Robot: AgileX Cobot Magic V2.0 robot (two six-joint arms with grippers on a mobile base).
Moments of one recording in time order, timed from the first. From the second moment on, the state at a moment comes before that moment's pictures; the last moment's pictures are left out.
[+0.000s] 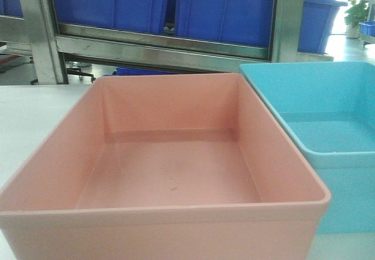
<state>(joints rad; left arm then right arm) -0.38 0.75 -0.60 -0.35 0.14 0.18 -0.01 -0.01 0.03 0.02 0.02 0.02</state>
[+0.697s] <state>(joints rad) -0.26 0.48 -0.52 -0.35 0.15 0.18 -0.01 -0.01 0.03 0.02 0.02 0.02</state>
